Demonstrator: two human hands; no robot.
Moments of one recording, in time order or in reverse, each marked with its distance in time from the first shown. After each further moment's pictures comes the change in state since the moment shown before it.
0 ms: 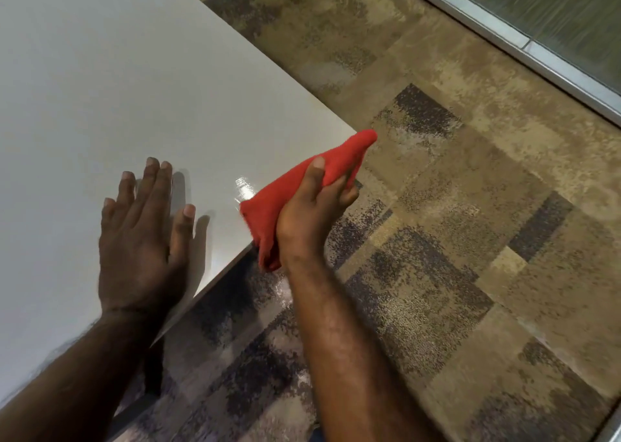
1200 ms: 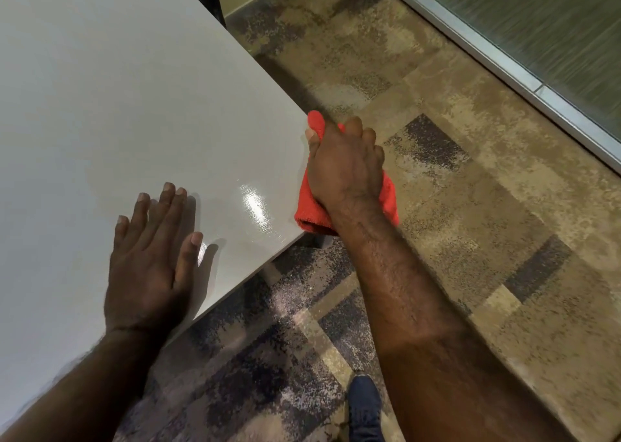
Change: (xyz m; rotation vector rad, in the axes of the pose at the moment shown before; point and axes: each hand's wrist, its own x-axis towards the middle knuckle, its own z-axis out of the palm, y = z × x) left_hand 0.001 0.003 -0.003 0.022 -0.016 -0.013; right_hand 0.089 -0.080 0.006 -1.242 -0.307 -0.662
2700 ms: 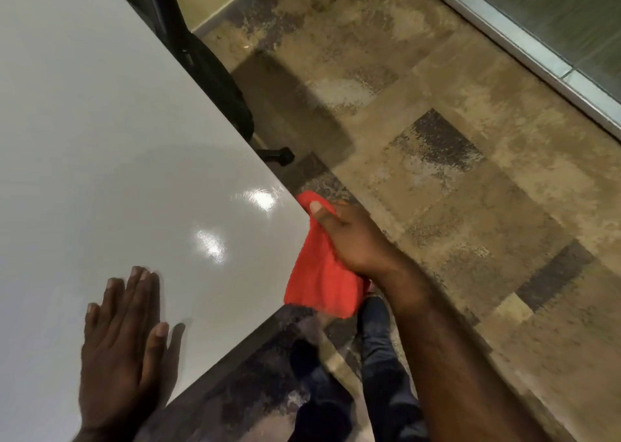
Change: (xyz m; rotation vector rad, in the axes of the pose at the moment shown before) left_hand 0.002 -0.005 -0.001 0.054 -0.141 -0.096; right_hand 0.035 0.073 0.001 0.759 -0.600 0.029
